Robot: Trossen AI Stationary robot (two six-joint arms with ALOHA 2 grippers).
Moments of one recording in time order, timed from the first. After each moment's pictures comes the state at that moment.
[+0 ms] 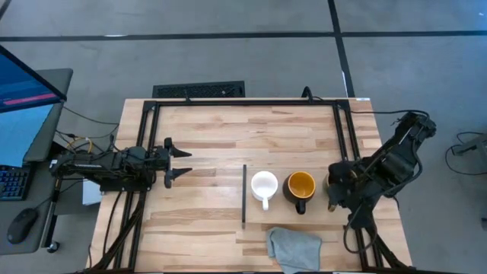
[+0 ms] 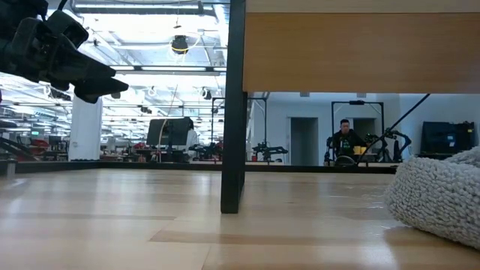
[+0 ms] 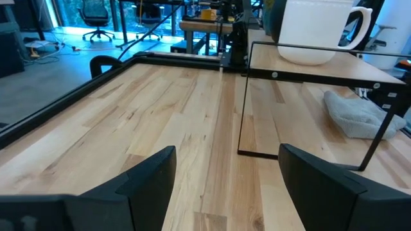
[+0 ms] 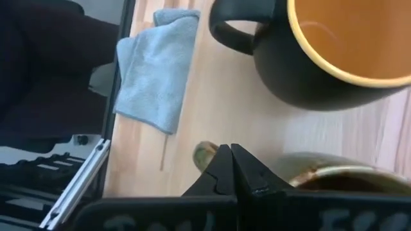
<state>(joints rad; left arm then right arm) -0.03 0.10 0.06 -0.11 -0.14 -0.10 0.80 1.24 1.45 -1.41 0.10 0.56</state>
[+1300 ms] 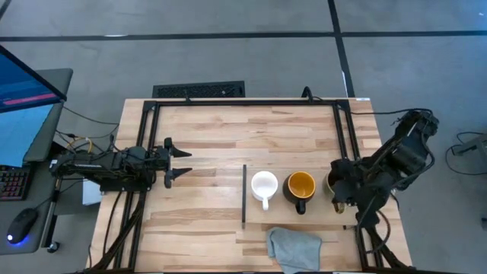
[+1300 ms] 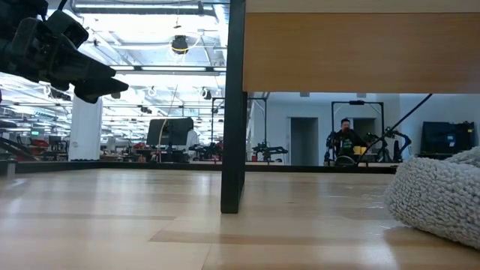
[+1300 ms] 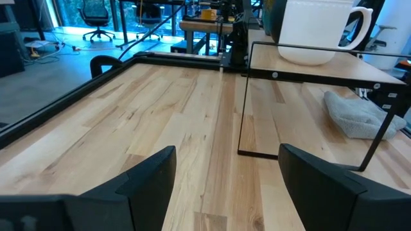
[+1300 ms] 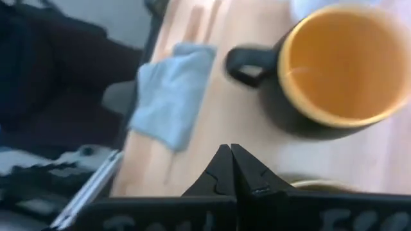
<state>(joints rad) -0.03 0.11 0.06 -0.11 -0.14 -0.10 0.81 1.24 1.57 -1.42 0.14 0.47</state>
